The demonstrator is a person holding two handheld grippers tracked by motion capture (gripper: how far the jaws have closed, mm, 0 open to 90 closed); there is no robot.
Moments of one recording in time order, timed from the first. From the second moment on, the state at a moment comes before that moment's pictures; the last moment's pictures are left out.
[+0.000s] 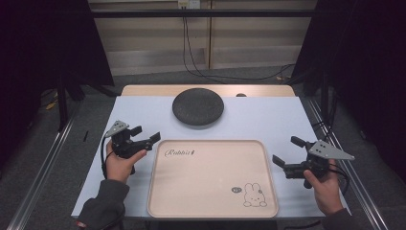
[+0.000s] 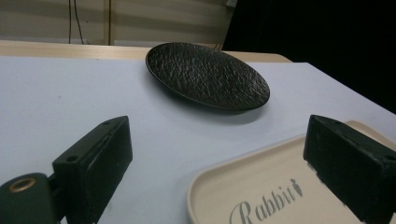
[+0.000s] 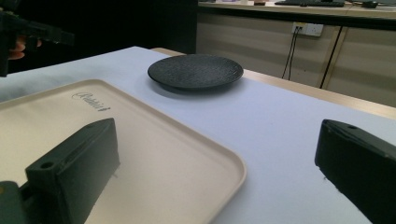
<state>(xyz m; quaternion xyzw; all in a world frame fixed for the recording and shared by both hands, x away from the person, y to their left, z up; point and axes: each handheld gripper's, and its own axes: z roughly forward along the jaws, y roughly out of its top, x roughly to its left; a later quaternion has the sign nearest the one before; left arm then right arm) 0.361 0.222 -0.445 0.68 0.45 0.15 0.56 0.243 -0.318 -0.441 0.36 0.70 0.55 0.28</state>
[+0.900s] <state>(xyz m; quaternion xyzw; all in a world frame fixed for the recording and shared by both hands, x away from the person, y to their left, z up) 0.422 0.196 -0.448 0.68 0.49 0.13 0.53 0.240 -0.318 -0.440 0.35 0.71 0.55 0.29</state>
